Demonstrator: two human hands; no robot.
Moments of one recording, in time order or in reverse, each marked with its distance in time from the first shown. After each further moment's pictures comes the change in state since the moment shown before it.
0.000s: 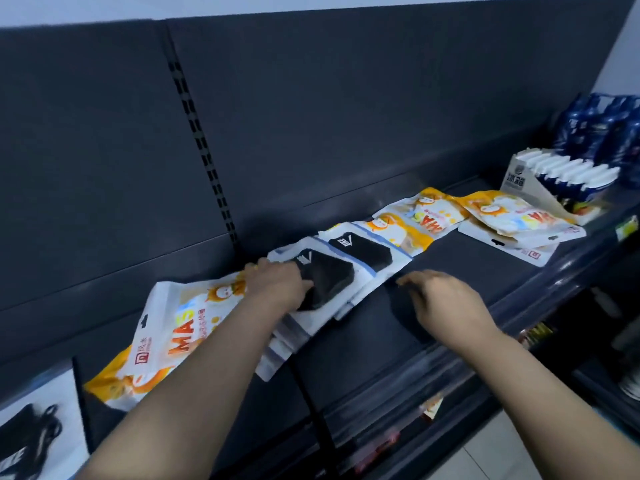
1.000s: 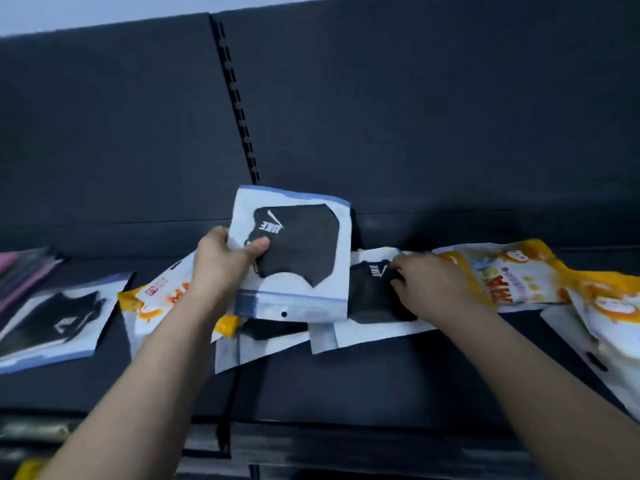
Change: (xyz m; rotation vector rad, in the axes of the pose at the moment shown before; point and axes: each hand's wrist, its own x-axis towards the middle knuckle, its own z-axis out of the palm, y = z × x) left_hand -0.035 0.005 -0.030 -1.271 0.702 -0.624; right_hand 0.170 0.033 0.018 -0.057 -0.127 -0.542
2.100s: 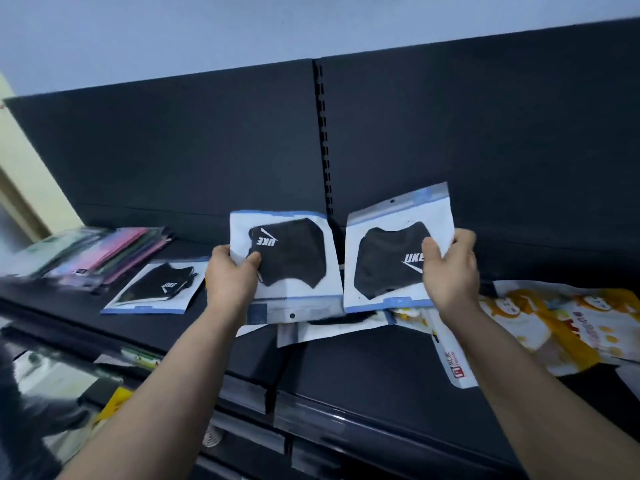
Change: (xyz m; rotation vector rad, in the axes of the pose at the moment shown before) left_hand -0.038 -0.025 -0.063 0.034 0.495 -0.092; right_hand 0.009 -0.058 -0.028 1.073 0.354 0.240
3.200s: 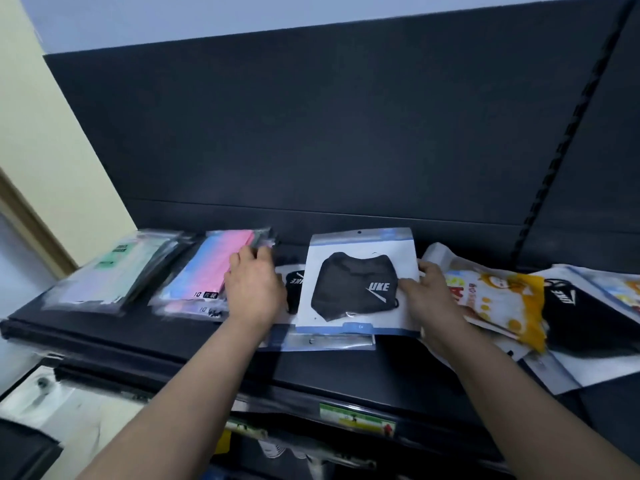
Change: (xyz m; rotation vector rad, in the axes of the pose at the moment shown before) left_hand 0.277 -0.141 -0.165 0.871 -0.168 0.493; right_hand -0.116 -0.093 0.360 0.227 -0.277 0.316
